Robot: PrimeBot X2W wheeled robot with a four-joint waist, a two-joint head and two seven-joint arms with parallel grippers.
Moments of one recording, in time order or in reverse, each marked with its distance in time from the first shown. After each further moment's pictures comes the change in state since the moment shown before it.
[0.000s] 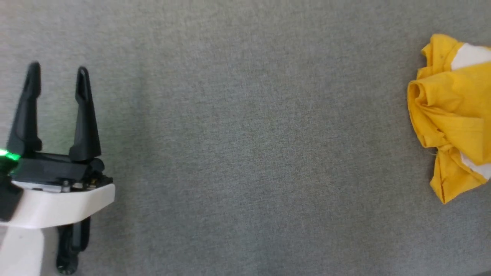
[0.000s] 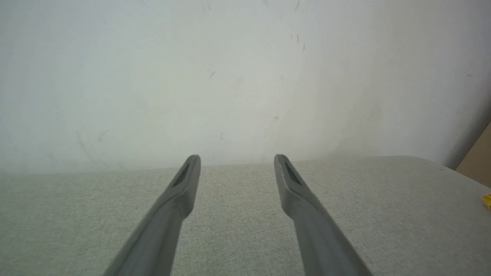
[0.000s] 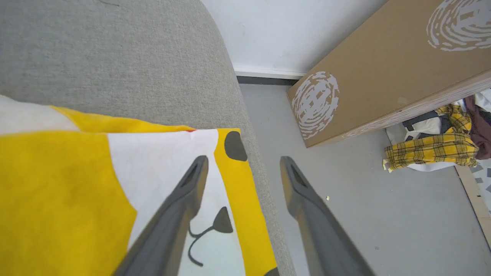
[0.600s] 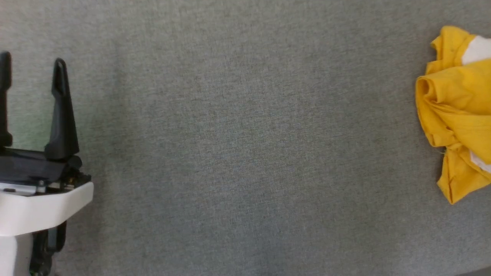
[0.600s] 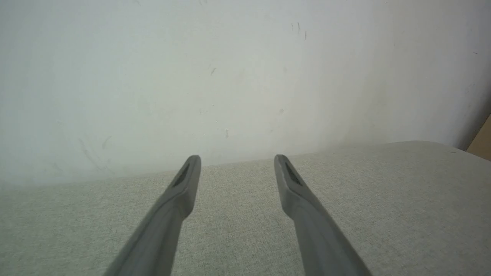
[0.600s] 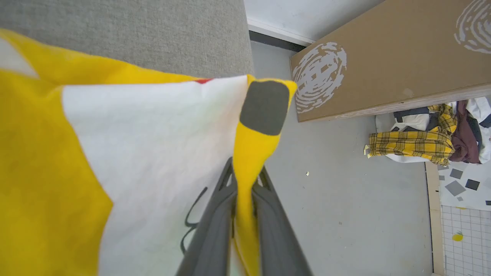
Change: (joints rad) left arm 0.012 0.097 0.014 -0.055 -0.007 0.041 0.020; right arm 0.002 -0.077 0.092 -0.043 -0.020 0.000 0.172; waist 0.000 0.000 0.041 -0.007
